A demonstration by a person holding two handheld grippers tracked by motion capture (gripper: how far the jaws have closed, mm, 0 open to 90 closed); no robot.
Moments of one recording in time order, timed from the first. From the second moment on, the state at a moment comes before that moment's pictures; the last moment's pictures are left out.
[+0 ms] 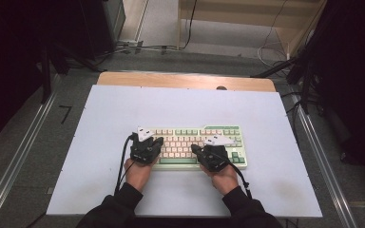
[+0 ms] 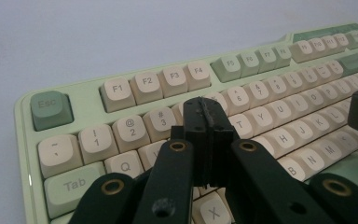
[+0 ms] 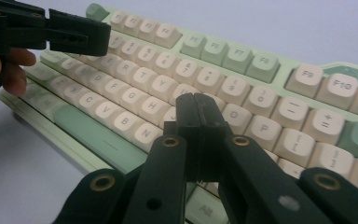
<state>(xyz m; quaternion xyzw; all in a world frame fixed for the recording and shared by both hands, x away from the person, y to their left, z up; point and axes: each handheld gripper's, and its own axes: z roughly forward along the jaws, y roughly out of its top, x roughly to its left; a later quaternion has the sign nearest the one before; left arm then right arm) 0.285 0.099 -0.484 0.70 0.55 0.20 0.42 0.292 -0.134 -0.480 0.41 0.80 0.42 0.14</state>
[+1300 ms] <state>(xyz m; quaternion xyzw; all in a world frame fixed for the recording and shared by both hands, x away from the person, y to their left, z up) 0.281 0.106 -0.481 0.69 0.55 0.19 0.42 0.288 -0.103 -0.493 0.38 0.82 0.40 0.13</state>
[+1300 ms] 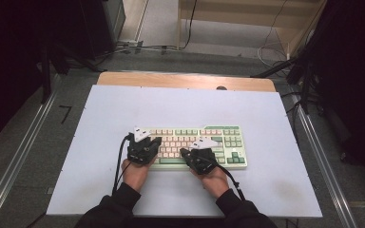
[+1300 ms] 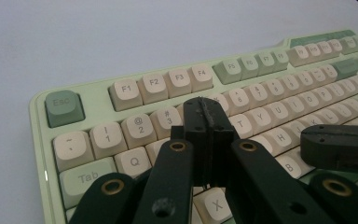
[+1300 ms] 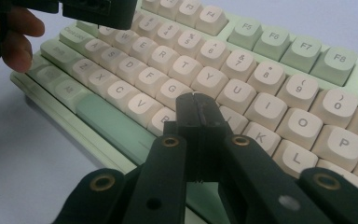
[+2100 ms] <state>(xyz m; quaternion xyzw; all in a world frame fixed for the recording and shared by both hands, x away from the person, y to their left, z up) 0.272 0.102 -0.480 0.70 0.54 0.18 0.43 0.297 -0.127 -0.480 0.40 0.80 0.42 0.14</state>
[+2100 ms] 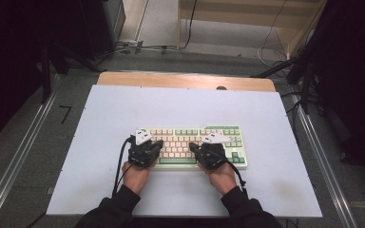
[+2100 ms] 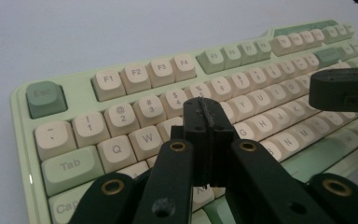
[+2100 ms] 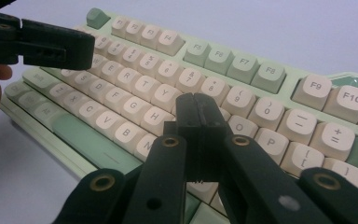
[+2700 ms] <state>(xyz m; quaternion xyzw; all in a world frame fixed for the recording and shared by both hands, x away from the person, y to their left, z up) 0.263 0.089 -0.487 0.73 0.52 0.16 0.42 0.302 -0.133 -0.479 0.41 0.79 0.42 0.14</state>
